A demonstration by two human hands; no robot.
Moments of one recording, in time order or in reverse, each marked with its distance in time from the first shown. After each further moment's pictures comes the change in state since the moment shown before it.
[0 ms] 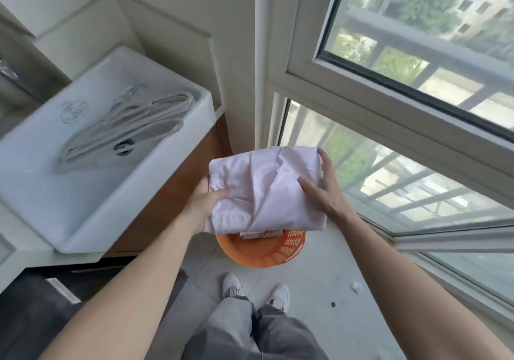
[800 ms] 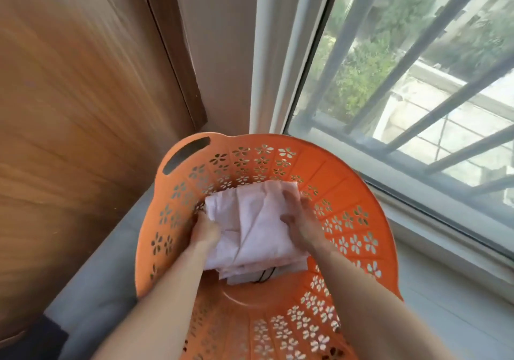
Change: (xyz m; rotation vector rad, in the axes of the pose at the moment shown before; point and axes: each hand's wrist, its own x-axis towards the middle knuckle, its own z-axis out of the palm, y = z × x) left_hand 0.456 -0.489 0.073 0.490 0.202 -0.232; right_hand 0.263 0.557 0.278 -0.525 -0.068 0.060
